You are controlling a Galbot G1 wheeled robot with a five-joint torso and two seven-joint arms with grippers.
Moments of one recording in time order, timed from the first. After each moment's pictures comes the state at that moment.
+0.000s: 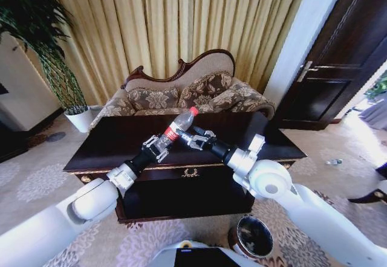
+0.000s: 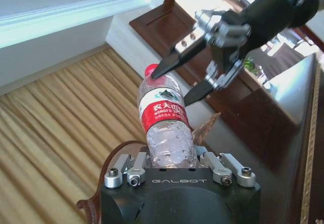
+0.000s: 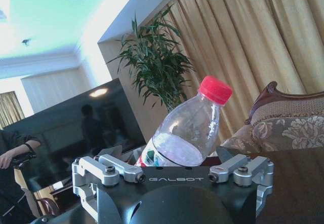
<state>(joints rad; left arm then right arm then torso) 1.05 -0.42 -0.06 -2.35 -0.21 0.07 -0.13 -0.86 0.72 0.04 2.34 1.37 -0.22 0.15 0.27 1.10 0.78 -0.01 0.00</state>
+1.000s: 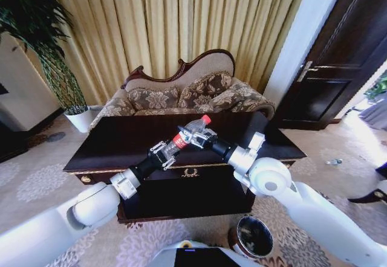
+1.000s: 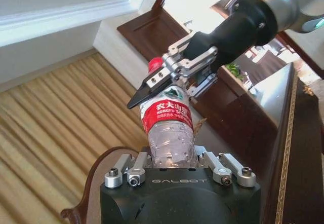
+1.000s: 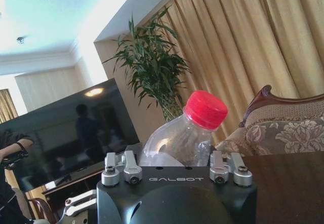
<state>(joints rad) 1.05 -0.40 -0.02 -2.37 -0.20 0.06 -0.13 -0.85 0.72 0.05 2.32 1.36 -0.23 0.14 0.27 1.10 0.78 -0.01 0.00</state>
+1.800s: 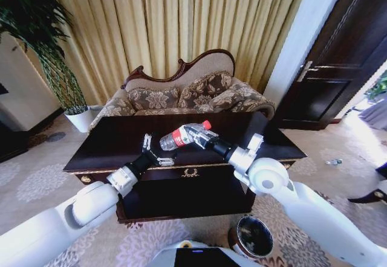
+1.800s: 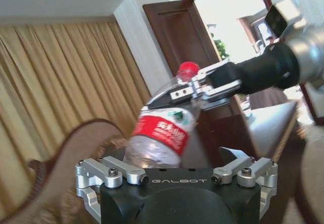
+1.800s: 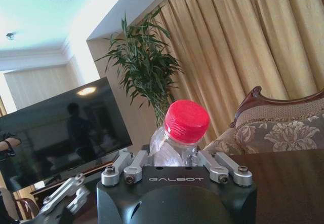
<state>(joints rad) 1.14 -0.43 -0.11 -2.42 -0.55 0.09 -0.12 -0.87 0.73 0.07 2.27 1.31 -0.22 0.11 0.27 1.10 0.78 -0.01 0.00</state>
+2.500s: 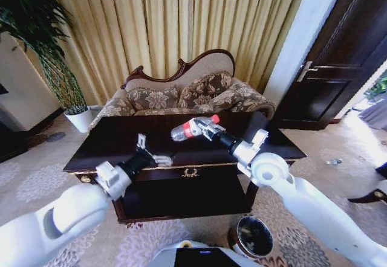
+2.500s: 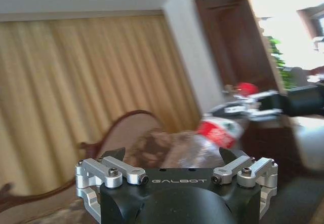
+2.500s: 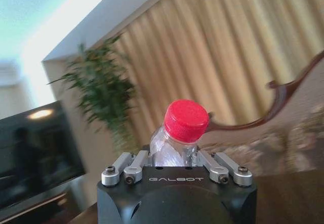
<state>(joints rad) 1.22 -0.42 -0.40 -2.50 -0.78 0.23 -0.29 -0.84 0.76 0.16 2.12 1.29 -0.17 0.15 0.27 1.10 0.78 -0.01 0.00</state>
